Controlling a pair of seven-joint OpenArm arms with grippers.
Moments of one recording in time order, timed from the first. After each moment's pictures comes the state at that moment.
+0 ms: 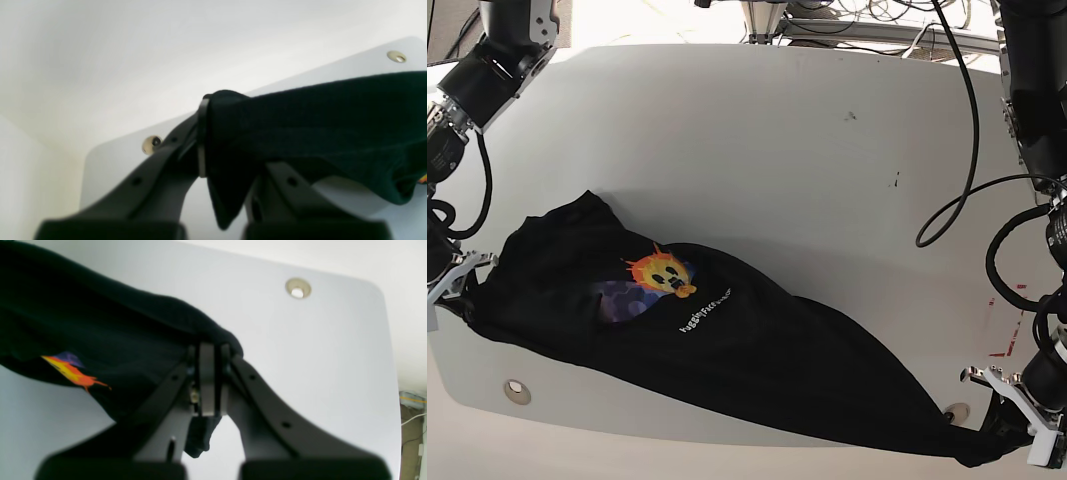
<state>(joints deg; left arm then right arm) -39.4 -30.1 -5.8 103.0 -39.4 -19.1 60.2 18.2 27.6 39.0 94.2 44.7 40.7 -73.4</state>
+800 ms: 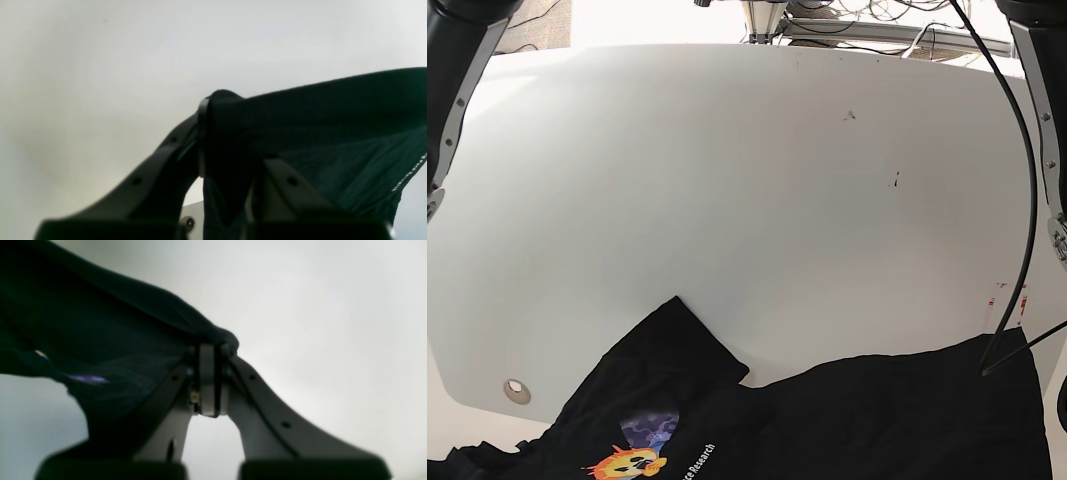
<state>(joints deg) -74.1 -30.2 -3.0 84.9 -40.8 -19.1 64.8 68.6 42.2 9.3 68.9 47.1 41.0 -73.6</state>
